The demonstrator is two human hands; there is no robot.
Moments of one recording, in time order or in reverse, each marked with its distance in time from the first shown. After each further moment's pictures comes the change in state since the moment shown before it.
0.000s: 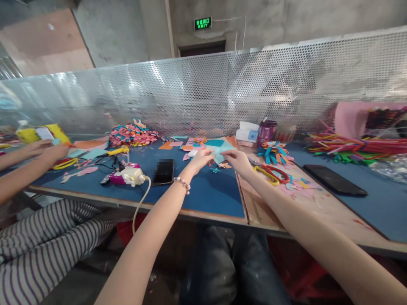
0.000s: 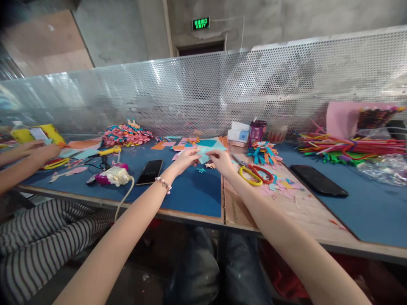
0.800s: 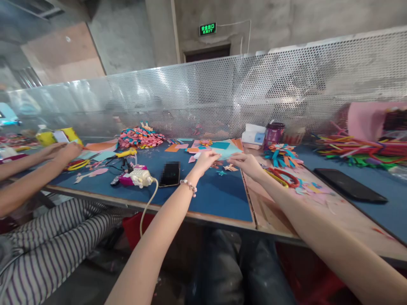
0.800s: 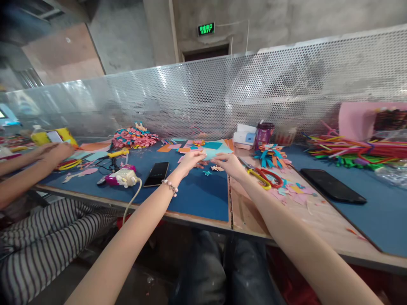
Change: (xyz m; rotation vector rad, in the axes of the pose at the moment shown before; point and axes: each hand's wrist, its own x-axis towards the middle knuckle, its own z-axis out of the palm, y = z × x) left_hand -0.004 0.005 -0.002 -0.016 0.082 -0.023; right_hand -0.004 -0.012 -0.017 -0.182 -0.142 -0.169
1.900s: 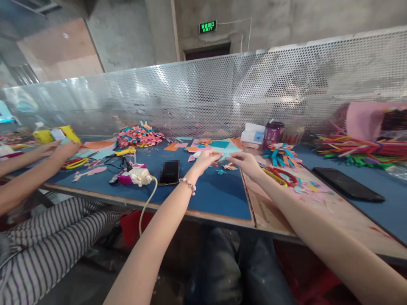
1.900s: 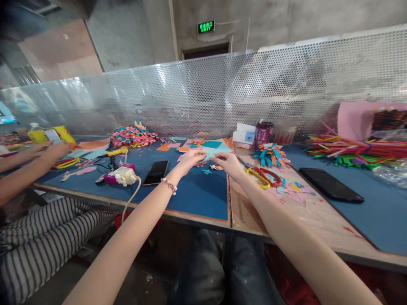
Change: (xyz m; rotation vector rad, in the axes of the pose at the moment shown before) left_hand 0.002 -0.006 -0.002 0.004 -0.082 0.082; right_hand -0.001 0.004 0.007 0.156 0.027 0.120
